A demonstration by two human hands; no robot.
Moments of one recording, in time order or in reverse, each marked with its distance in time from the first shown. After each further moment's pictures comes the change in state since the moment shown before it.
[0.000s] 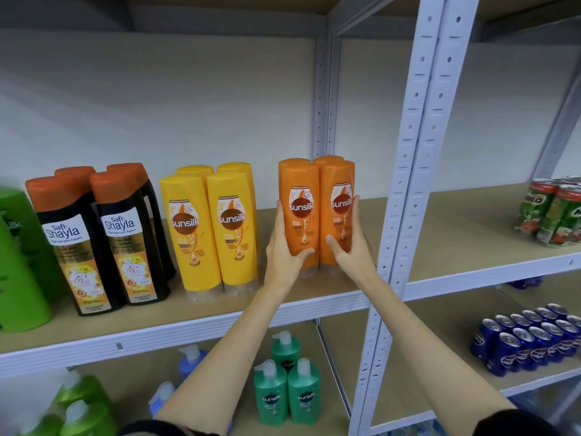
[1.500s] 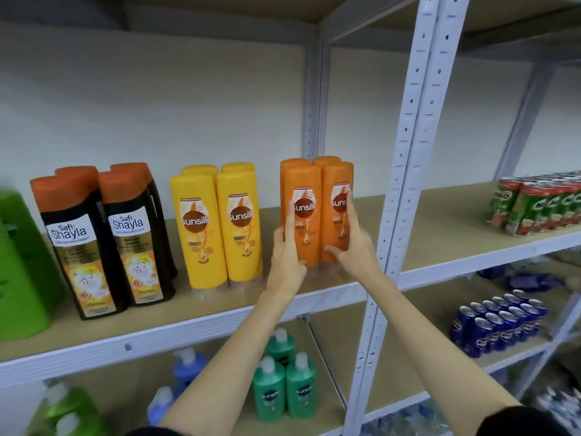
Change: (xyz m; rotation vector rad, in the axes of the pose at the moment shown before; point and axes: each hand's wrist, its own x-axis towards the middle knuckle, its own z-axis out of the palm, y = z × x) left_hand -0.023 0.010 -0.020 0.162 -0.126 0.067; right_hand -0.016 -0.028 0.002 -0.357 0.093 0.003
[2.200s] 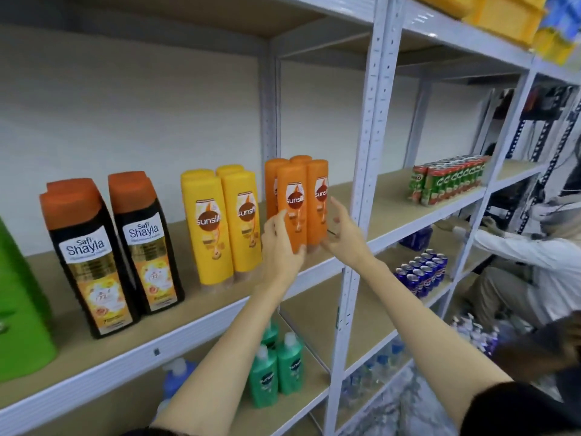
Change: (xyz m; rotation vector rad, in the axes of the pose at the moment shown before) left_hand -0.028 0.005 -0.062 -0.069 -0.084 0.160; right_hand -0.062 -0.092 -0.012 -0.127 0.061 0.211
